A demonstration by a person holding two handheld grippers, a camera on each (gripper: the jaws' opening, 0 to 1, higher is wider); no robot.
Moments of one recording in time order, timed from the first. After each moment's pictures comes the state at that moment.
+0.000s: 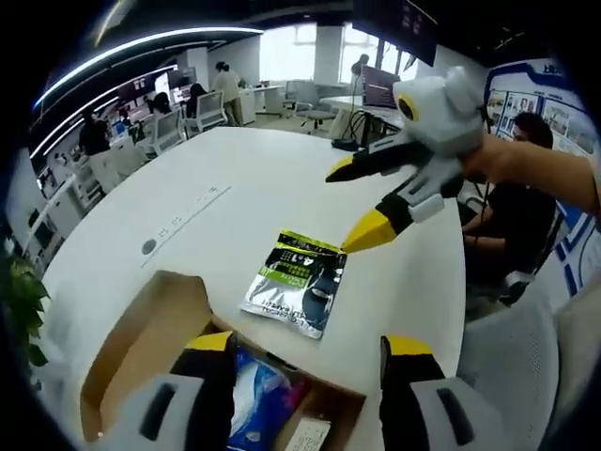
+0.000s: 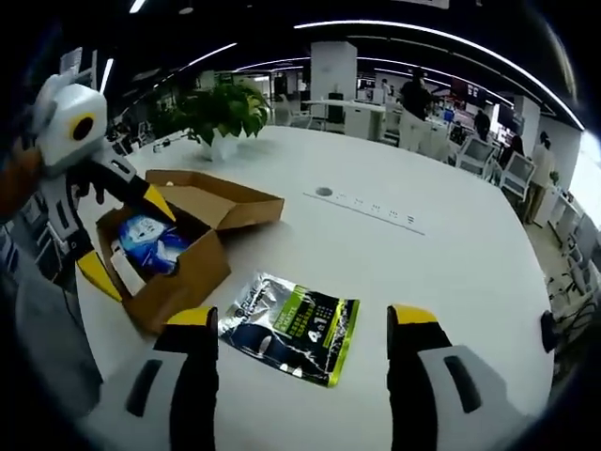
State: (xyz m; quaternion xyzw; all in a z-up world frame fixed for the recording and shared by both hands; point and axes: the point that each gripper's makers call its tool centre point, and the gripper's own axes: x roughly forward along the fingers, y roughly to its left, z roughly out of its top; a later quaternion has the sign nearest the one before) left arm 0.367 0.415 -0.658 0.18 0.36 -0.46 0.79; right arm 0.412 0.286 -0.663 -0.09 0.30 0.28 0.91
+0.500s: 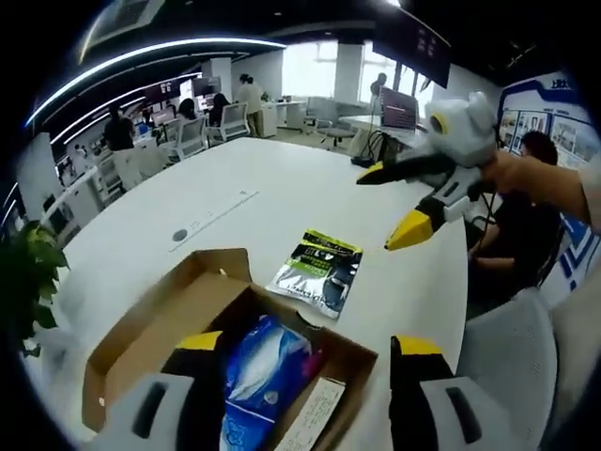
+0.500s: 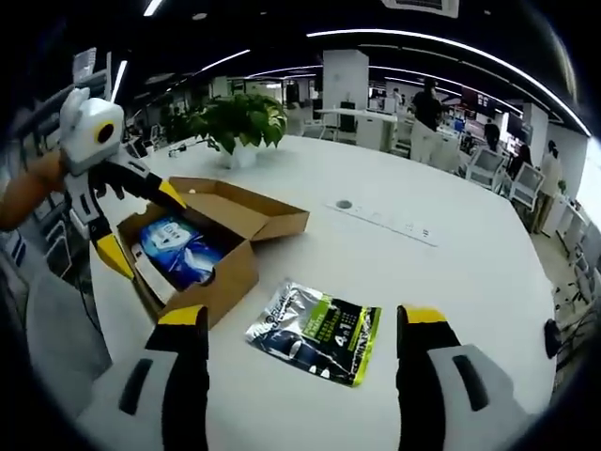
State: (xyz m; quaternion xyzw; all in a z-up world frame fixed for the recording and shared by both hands) left arm 0.360 0.467 -0.649 0.15 0.34 -0.43 0.82; right arm 0.389 0.312 -0.644 -0.08 0.28 0.30 0.91
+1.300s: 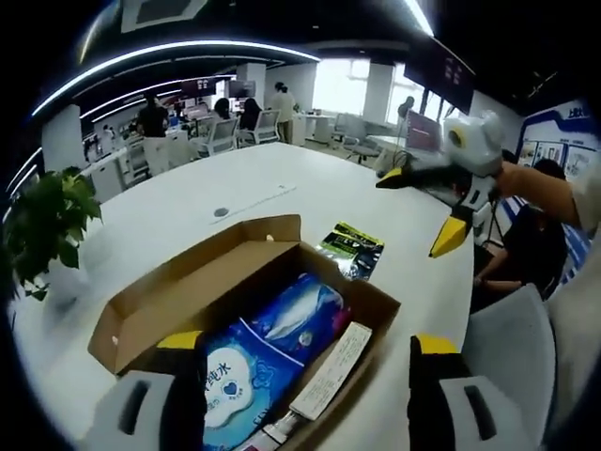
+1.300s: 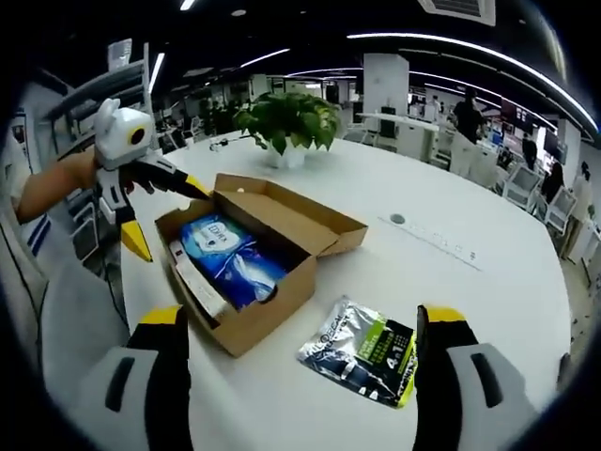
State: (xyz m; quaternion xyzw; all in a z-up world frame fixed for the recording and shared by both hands) left arm 0.348 0.552 -0.651 0.09 0.33 -0.39 0.86; right arm 0.372 0.382 -0.640 -0.10 0.28 0.39 0.87
